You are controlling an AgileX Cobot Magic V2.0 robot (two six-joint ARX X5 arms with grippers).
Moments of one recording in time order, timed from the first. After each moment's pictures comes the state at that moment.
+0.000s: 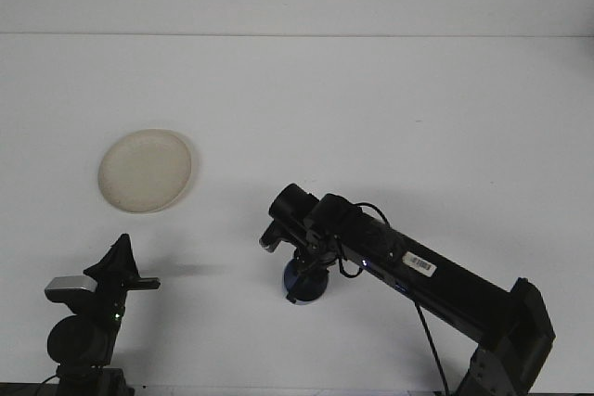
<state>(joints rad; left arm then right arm) -0.02 0.01 0.03 0.10 0.00 -0.26 0.86 1.75 1.46 -1.15 -0.05 -0.08</state>
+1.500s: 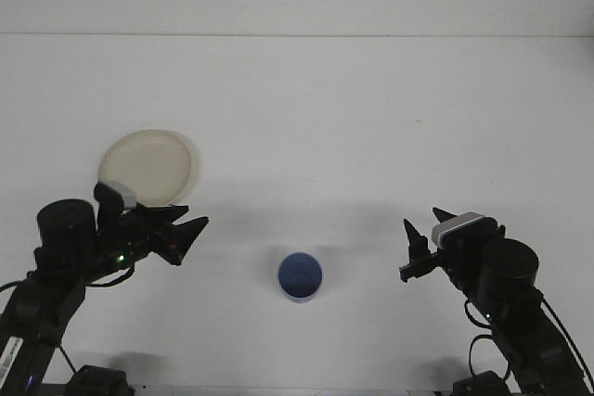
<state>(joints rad) -0.15 0.86 0.90 -0.42 0.64 -0.12 0.28 0.65 0.68 -0.44 -0.13 0.01</state>
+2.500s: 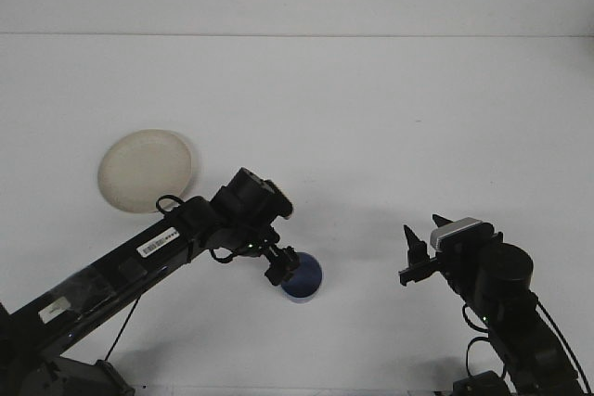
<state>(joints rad) -0.72 1.55 1.26 -0.66 0.32 0.09 0.27 0.64 0.64 -0.42 -0.13 0.02</state>
